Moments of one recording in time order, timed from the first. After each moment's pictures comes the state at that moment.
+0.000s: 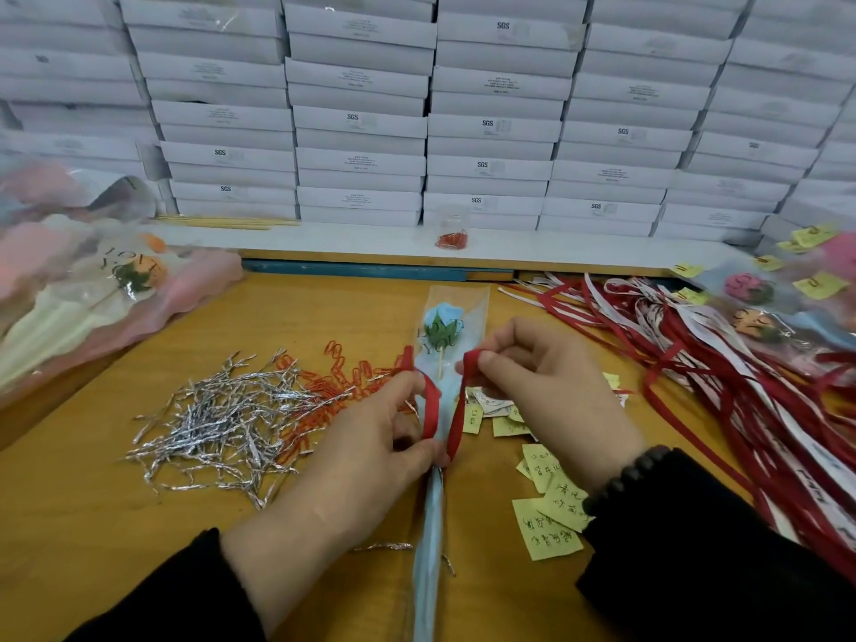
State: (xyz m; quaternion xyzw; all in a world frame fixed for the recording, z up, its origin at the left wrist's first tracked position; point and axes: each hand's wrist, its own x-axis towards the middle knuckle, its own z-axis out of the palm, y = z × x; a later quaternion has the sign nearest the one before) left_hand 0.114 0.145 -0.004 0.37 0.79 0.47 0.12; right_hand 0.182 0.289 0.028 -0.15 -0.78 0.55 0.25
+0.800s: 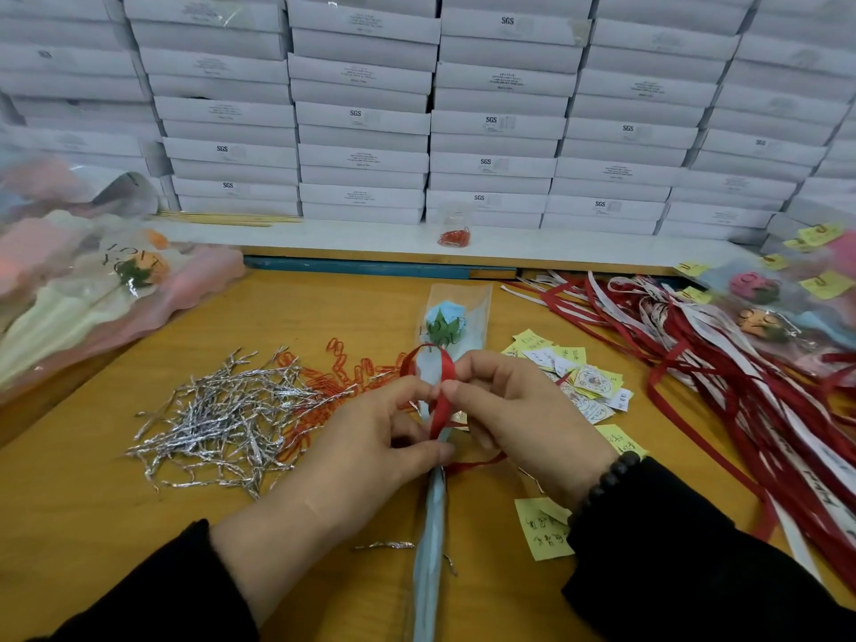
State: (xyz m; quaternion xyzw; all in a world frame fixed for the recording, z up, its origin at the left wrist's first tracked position) left_hand 0.105 0.145 -0.007 0.39 0.77 0.49 0.14; right_hand 0.176 0.278 0.016 -0.08 -0.79 0.59 0.13
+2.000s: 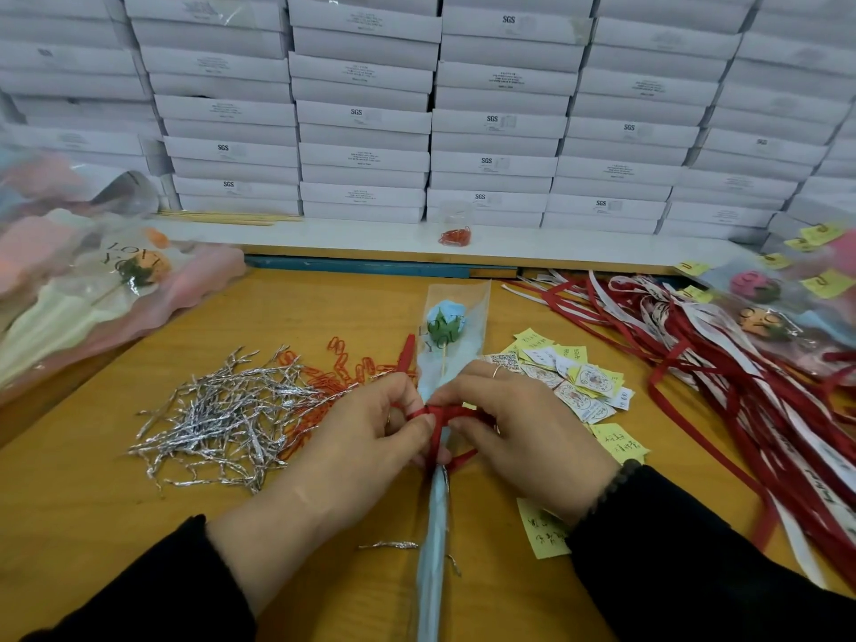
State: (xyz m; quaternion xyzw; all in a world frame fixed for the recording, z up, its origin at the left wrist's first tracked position) left_hand 0.107 0.145 -0.003 0.36 0.74 0.55 0.15; right_hand 0.181 0.286 0.008 0.02 -0.96 0.20 0.18
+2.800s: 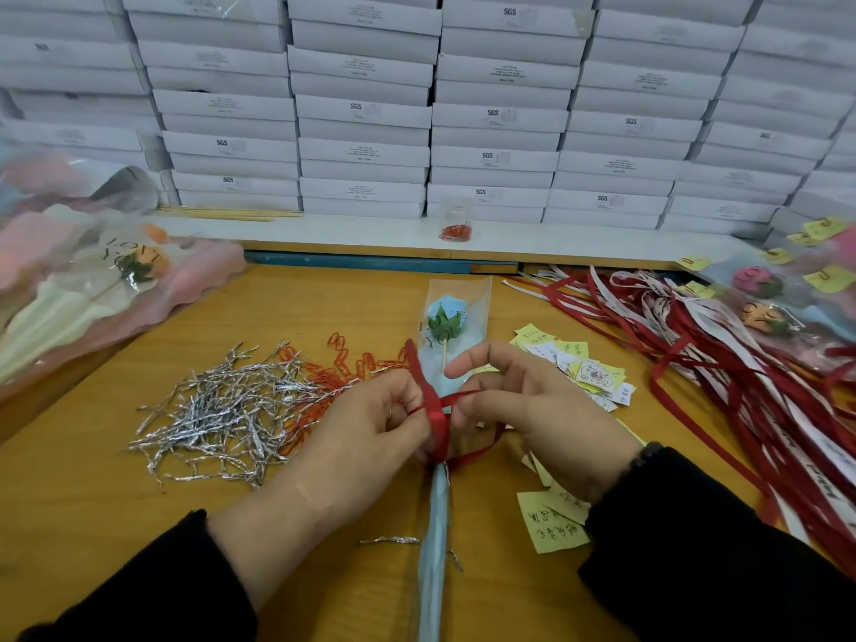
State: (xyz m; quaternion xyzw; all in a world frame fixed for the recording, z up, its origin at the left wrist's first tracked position) left_hand 0.105 0.146 -0.006 0.36 0.74 0.54 0.15; right_hand 0.182 0.292 0.014 -0.07 -0.75 0.65 0.08
